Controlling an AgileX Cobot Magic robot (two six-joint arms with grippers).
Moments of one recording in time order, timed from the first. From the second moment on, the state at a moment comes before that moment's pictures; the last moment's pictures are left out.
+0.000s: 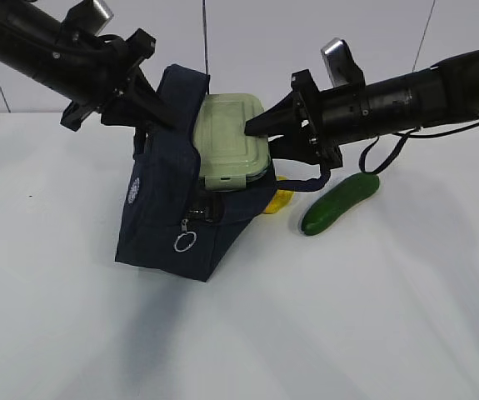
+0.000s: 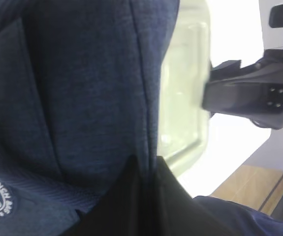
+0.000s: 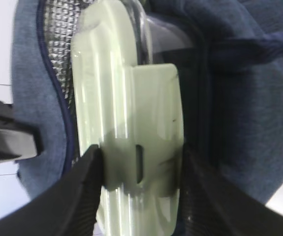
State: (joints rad) left arm -0.25 1.90 -1.49 -0.93 0.97 0.28; right arm 0.14 2.12 -1.49 1.44 1.07 -0.78
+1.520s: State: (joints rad) left arm -0.25 1.90 -1.49 -1.03 1.04 0.28; right arm 0.32 2.21 -1.63 1.37 1.00 -0.96
